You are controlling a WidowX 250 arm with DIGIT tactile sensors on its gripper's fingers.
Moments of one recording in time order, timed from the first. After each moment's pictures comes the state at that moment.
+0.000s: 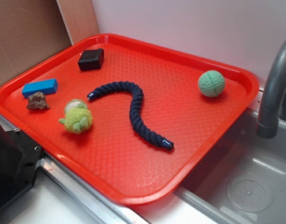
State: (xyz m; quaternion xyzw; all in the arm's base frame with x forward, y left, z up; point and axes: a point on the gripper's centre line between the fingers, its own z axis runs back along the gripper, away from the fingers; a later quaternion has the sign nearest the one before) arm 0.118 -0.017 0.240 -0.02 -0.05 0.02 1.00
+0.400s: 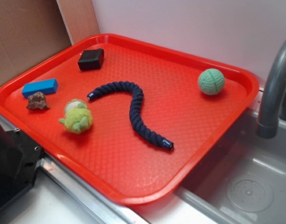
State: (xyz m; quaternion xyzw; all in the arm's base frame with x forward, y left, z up) arm 0.116 -0.016 0.234 -0.01 -0.04 0.02 1.00
